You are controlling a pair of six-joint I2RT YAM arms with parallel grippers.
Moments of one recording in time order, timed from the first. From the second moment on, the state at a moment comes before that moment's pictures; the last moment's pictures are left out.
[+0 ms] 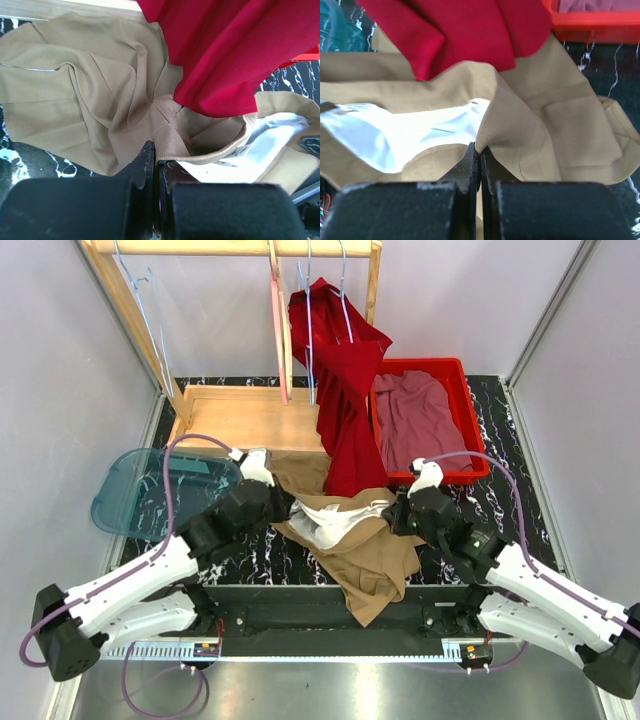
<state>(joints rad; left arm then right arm) -0.86 0.93 0.71 -0.29 -0.36 -0.67 0.84 0.83 0.69 -0.43 0.29 0.63</state>
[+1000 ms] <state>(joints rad) -0.84 0.94 0.47 -0.19 -0.22 -0.72 0.84 0.74 0.62 -0.53 0.23 0.88</state>
